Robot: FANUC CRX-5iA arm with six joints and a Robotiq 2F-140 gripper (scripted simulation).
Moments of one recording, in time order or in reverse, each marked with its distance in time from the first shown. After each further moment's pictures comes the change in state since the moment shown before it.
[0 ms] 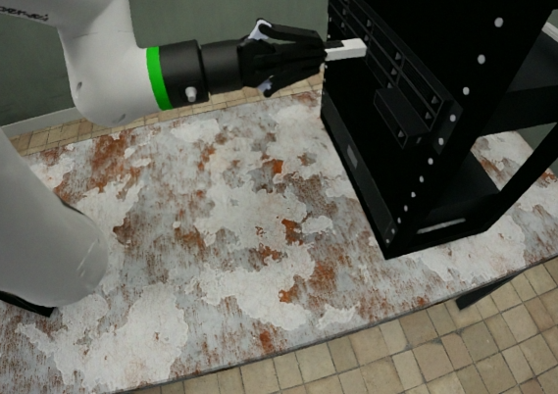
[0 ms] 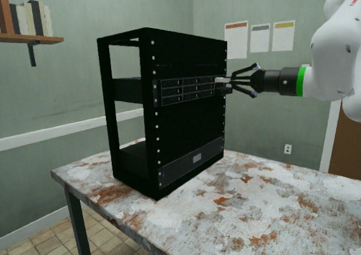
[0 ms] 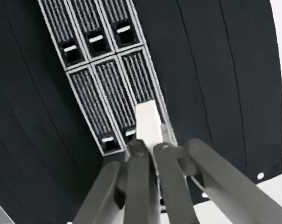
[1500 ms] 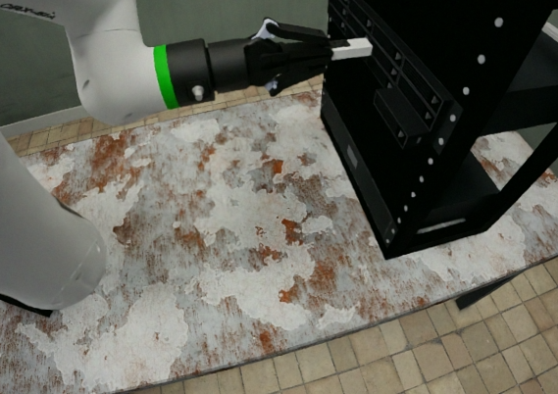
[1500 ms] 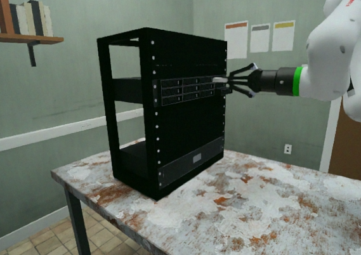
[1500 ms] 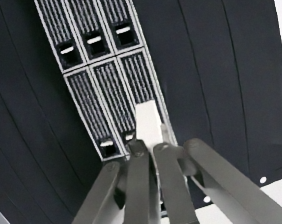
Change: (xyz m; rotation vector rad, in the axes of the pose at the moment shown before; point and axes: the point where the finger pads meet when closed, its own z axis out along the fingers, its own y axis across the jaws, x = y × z) arm 0.000 0.000 0.010 0.000 0.000 0.000
